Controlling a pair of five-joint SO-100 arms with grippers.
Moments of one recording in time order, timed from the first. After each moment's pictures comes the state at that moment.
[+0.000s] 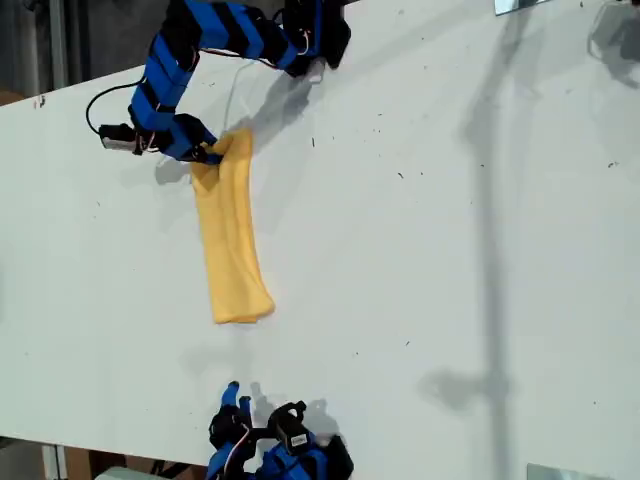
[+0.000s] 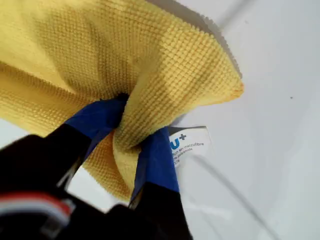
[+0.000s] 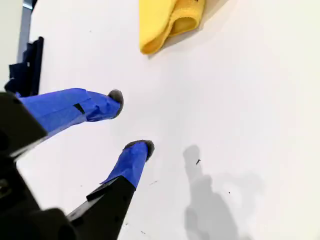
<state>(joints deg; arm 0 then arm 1) -55.4 169.5 151.3 73.1 -64.3 63.2 65.3 90.2 69.6 34.6</state>
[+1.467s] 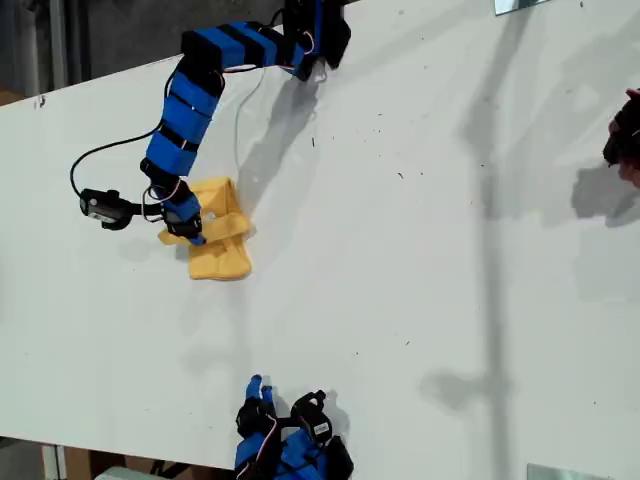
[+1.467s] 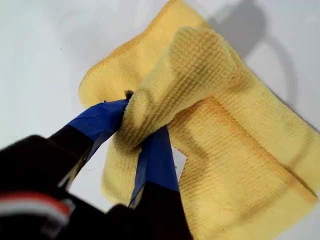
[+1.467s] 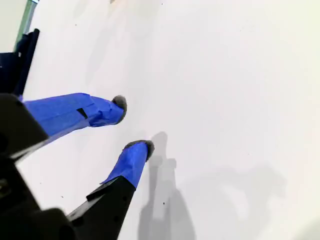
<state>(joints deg) -49.4 198.5 177.1 76.5 -73.2 36.4 57.0 60.2 49.8 39.7</state>
